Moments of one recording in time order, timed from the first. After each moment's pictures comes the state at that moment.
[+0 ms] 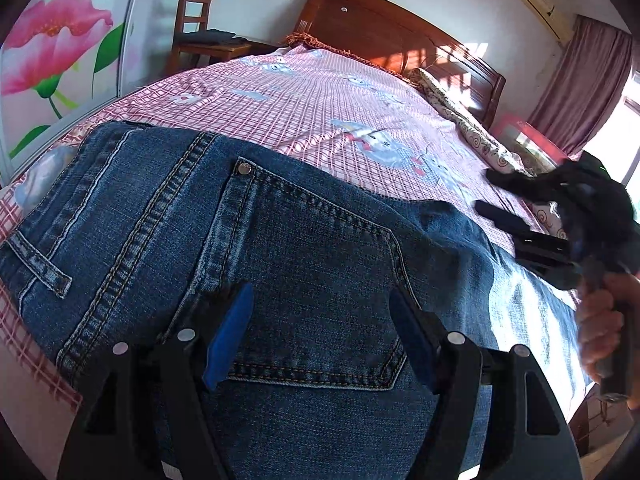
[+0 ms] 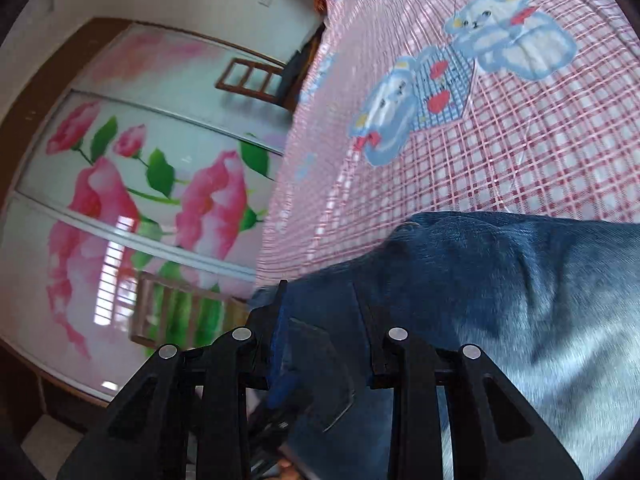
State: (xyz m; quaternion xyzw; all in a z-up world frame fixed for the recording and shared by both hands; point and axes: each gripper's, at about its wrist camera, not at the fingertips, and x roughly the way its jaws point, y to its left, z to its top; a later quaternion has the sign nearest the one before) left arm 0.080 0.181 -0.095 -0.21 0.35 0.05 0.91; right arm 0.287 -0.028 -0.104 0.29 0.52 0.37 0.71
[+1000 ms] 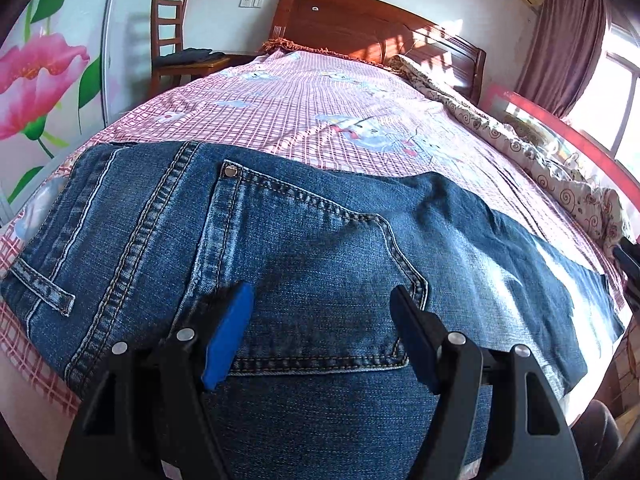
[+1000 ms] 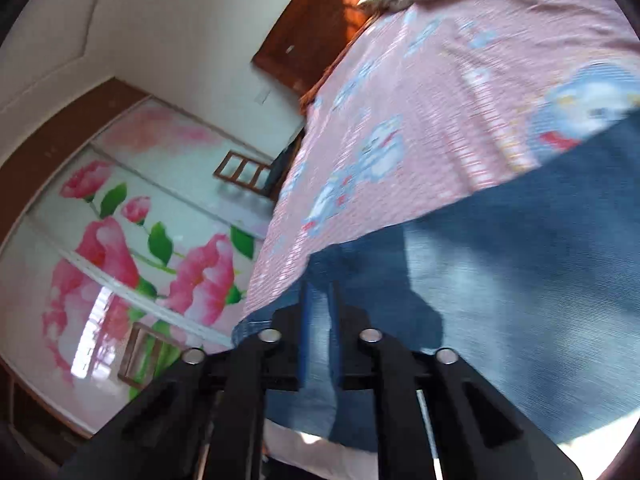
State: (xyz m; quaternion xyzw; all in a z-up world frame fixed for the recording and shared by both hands) left arm 0.085 0.162 -0.097 -0.13 0.35 0.04 0.93; right arm 0.134 -0.252 -0.057 0.37 0.36 0.27 0.81
